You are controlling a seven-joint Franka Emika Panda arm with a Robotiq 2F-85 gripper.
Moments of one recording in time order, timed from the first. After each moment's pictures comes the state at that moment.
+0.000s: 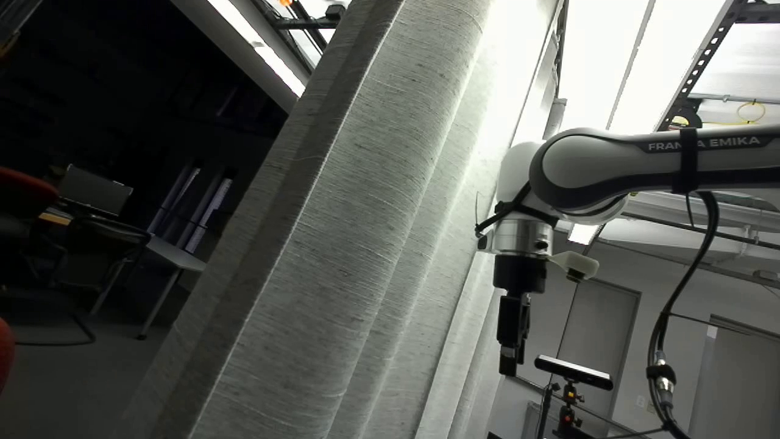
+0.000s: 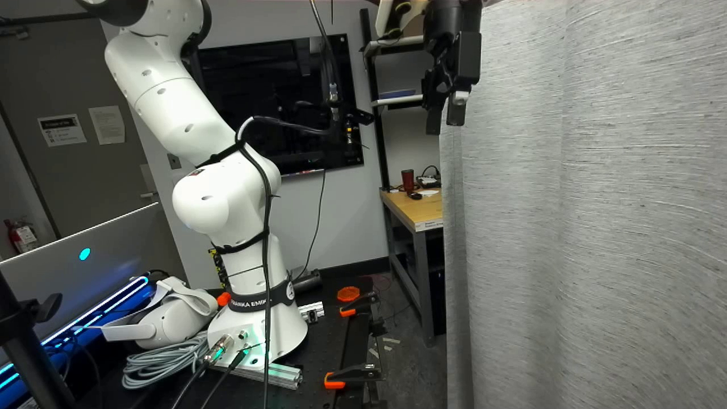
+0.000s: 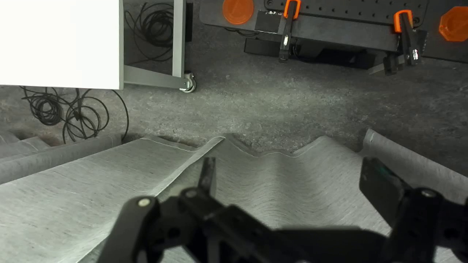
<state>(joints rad) -0.04 -0.44 -0.02 -2.18 -0.23 1.58 -0.20</state>
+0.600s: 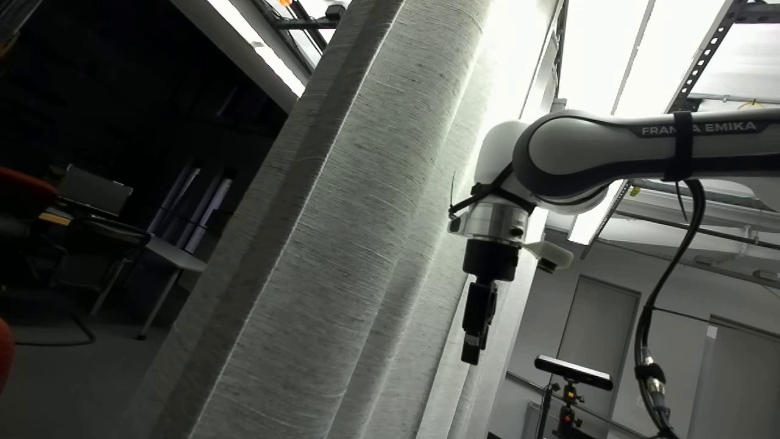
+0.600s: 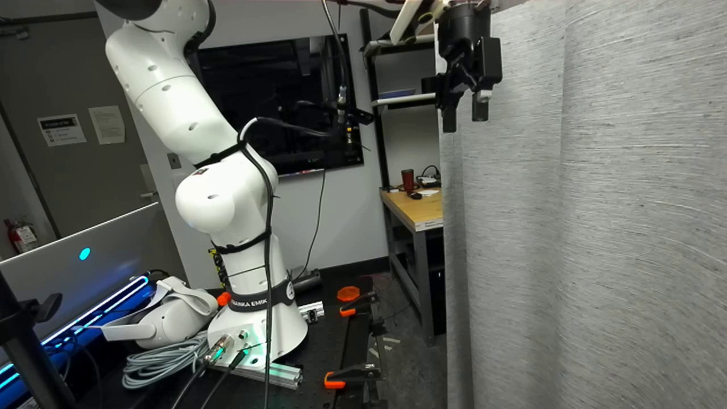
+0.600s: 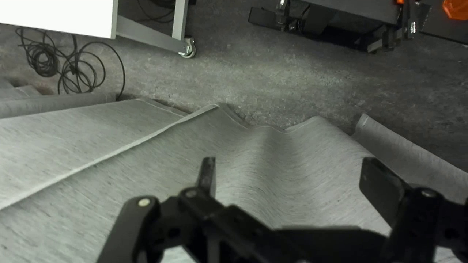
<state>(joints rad) 0.03 -0.39 0.02 -2.15 -0.22 1.67 -0.20</state>
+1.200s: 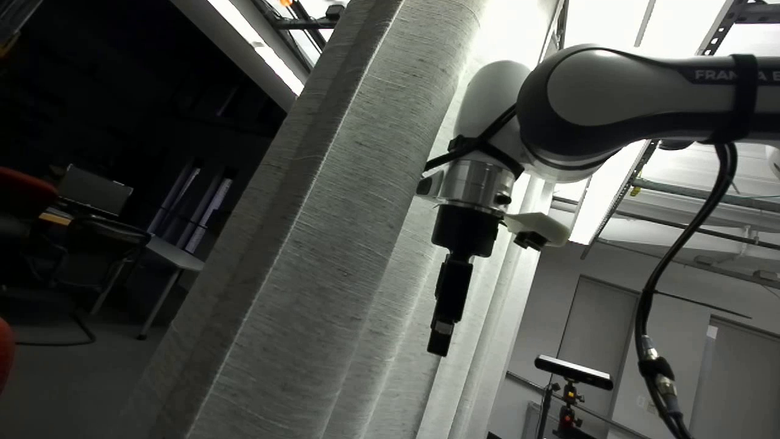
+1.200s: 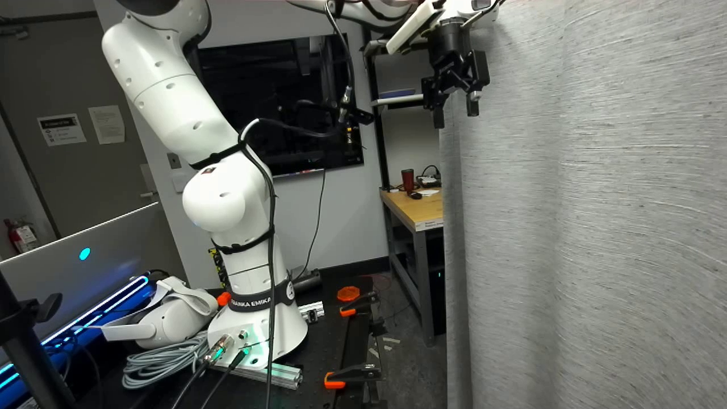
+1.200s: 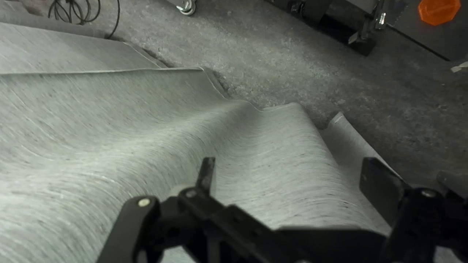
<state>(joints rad) 0.17 -0.37 0.12 -2.13 -0.19 1.70 -0.22</state>
